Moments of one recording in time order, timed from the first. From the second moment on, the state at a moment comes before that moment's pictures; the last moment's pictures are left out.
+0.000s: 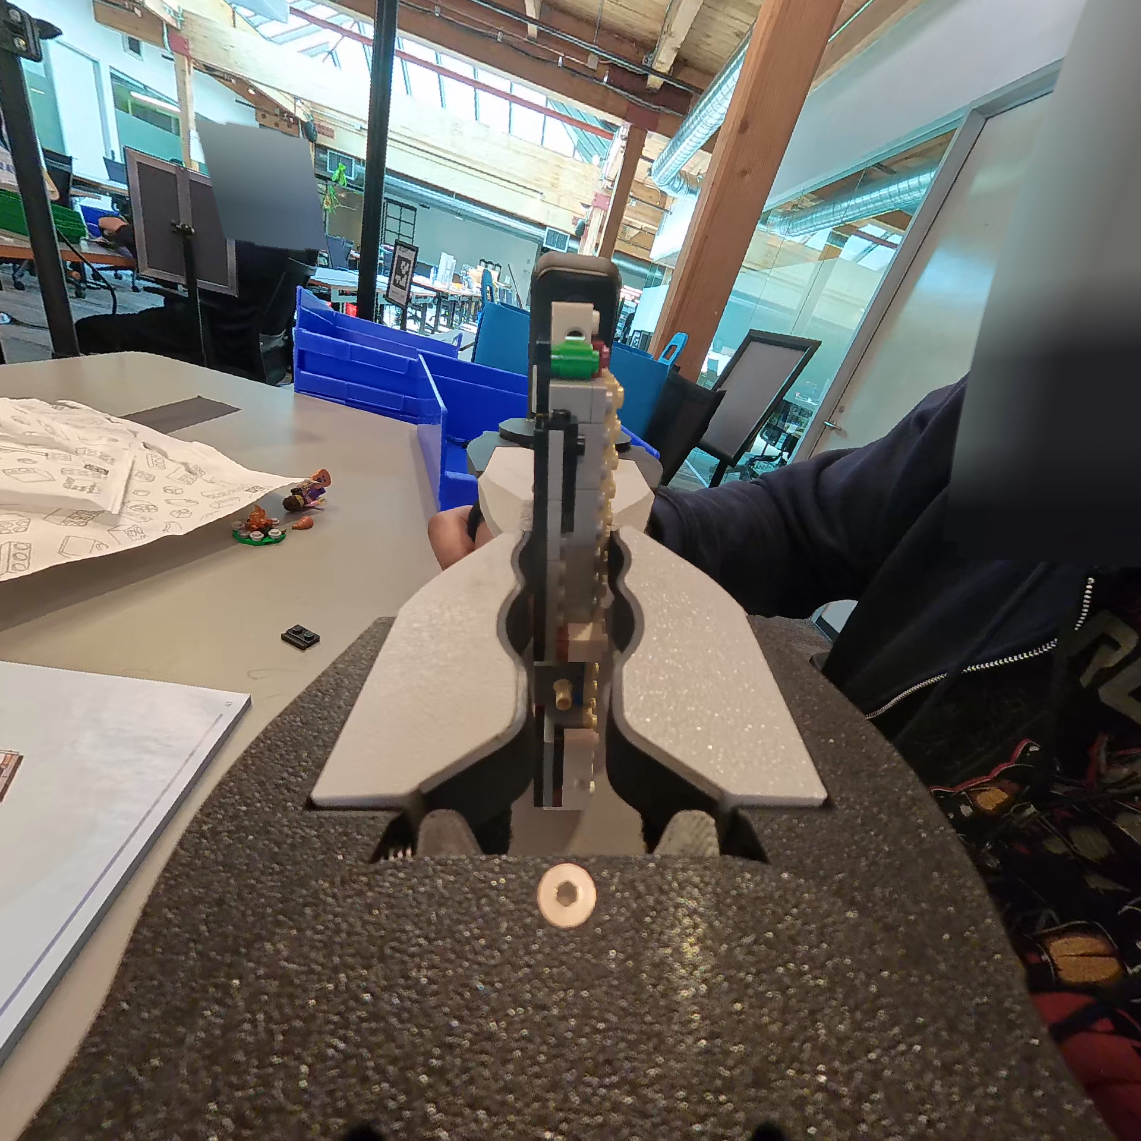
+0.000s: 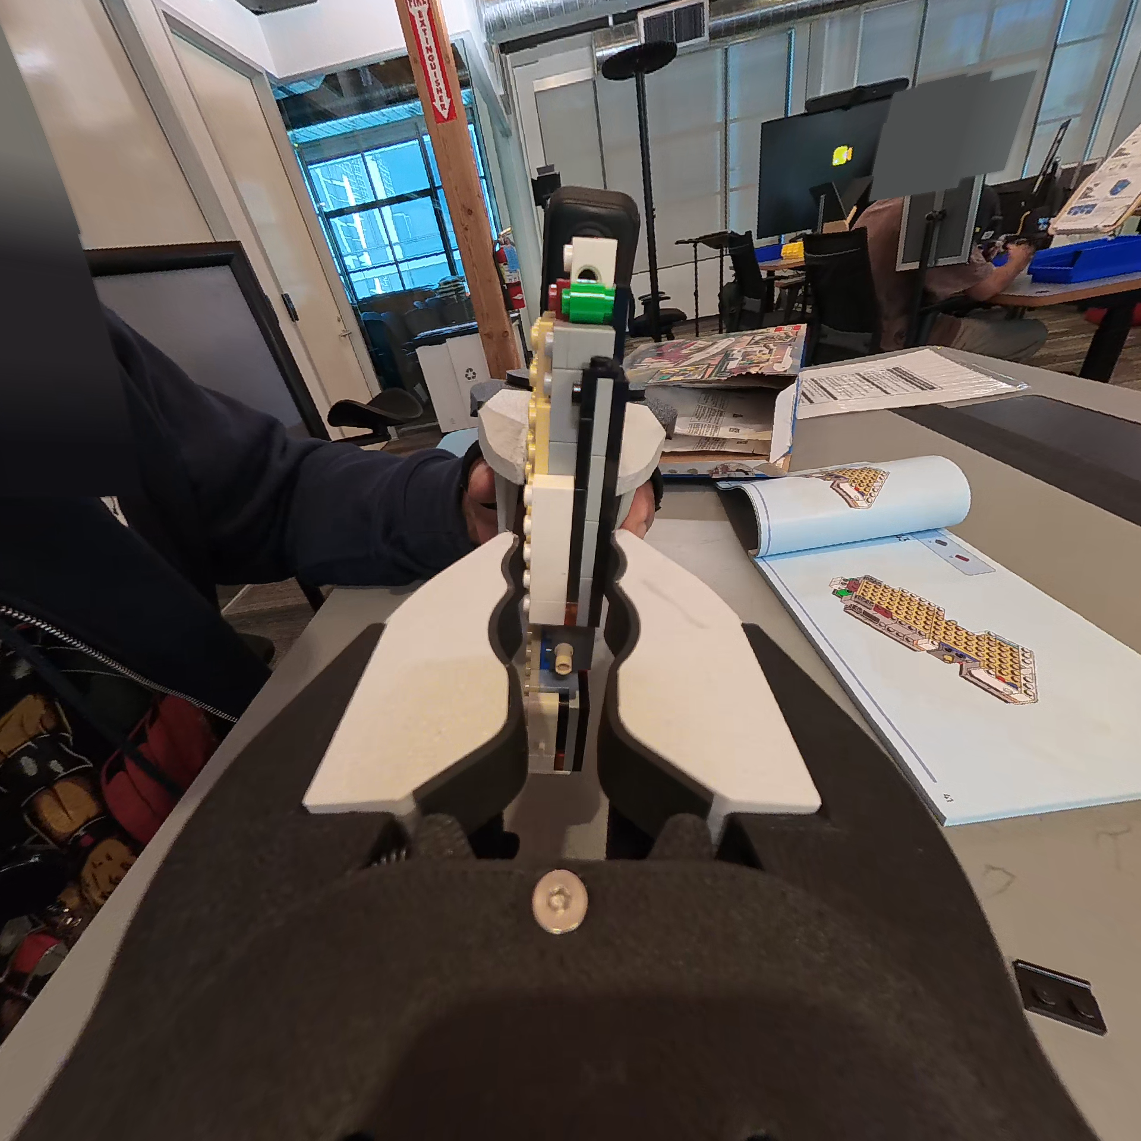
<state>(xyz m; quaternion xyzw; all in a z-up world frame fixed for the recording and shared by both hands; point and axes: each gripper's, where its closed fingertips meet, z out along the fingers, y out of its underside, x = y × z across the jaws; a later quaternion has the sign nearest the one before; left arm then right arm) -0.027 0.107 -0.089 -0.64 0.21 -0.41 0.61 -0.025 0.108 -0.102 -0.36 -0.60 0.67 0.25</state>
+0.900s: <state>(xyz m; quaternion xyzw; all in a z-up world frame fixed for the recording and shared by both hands) -0.027 0.107 -0.091 -0.64 0.21 -0.40 0.62 -0.024 0.115 -0.090 -0.36 -0.59 0.66 0.29</state>
